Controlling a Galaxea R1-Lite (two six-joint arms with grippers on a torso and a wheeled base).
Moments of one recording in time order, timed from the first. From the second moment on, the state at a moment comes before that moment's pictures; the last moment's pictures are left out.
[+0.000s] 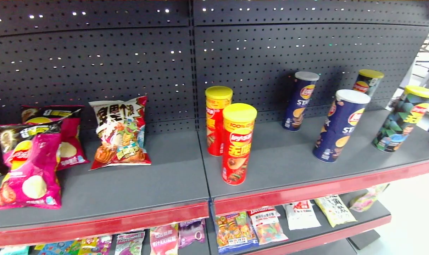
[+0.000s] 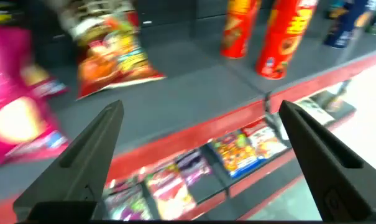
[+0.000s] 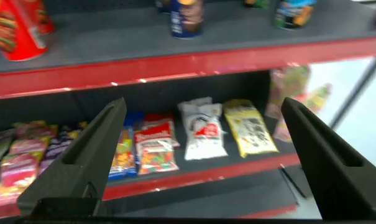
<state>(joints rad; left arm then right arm) 0.15 0.29 -0.30 0.05 -0.47 -0.02 0.00 0.00 0.00 0.00 0.01 0.00</state>
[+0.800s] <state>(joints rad) 0.16 0.25 -0.25 0.05 -0.47 -0.02 0.01 0.26 -0.31 -0.02 0.00 0.05</state>
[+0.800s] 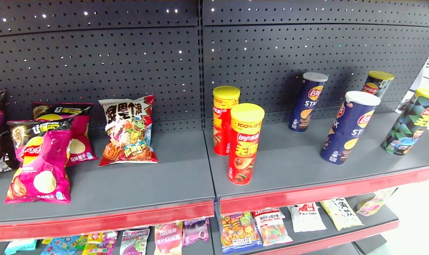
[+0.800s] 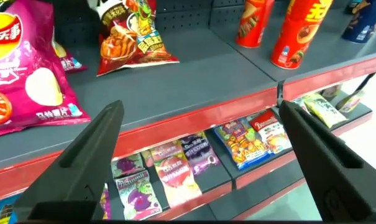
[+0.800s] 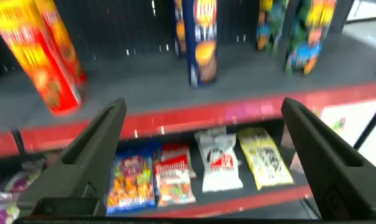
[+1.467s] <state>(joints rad) 0.16 0.12 -0.17 0.10 -0.43 0.00 0.30 0.99 -0.59 -0.25 0.07 -0.07</state>
